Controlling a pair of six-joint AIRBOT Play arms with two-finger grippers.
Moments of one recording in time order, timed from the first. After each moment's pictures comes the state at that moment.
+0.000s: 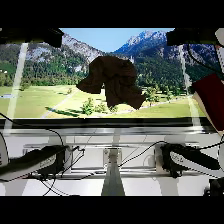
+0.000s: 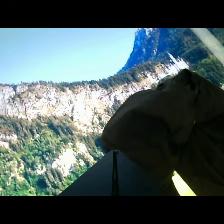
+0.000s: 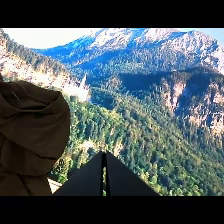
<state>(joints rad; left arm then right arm) -0.13 -1.24 1.61 1.17 -1.08 -1.06 0.18 -1.23 1.63 -1.57 1.14 1.41</state>
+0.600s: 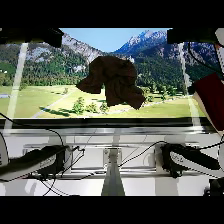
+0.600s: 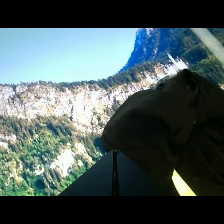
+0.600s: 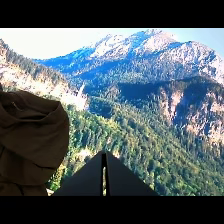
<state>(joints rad) -0.13 -1.24 1.61 1.17 -1.08 -1.06 0.18 -1.23 1.63 -1.57 1.10 1.41</state>
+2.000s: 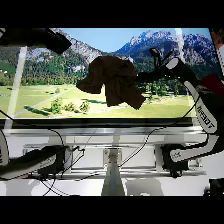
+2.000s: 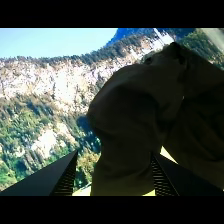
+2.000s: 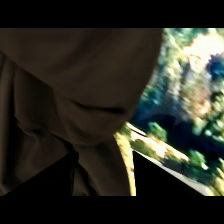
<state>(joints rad) -0.13 -1.26 1.61 1.17 -1.18 -1.06 0.12 -1.62 1.18 -0.92 0.87 1.11</state>
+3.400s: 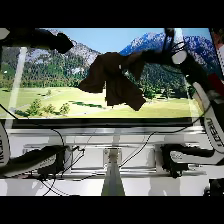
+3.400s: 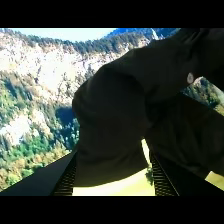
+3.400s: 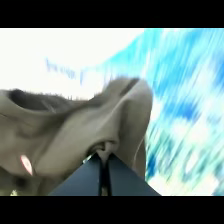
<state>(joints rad) -0.13 -1.29 1.60 1.15 -1.21 -1.28 0.10 -1.37 1.26 -1.03 0.57 1.26</state>
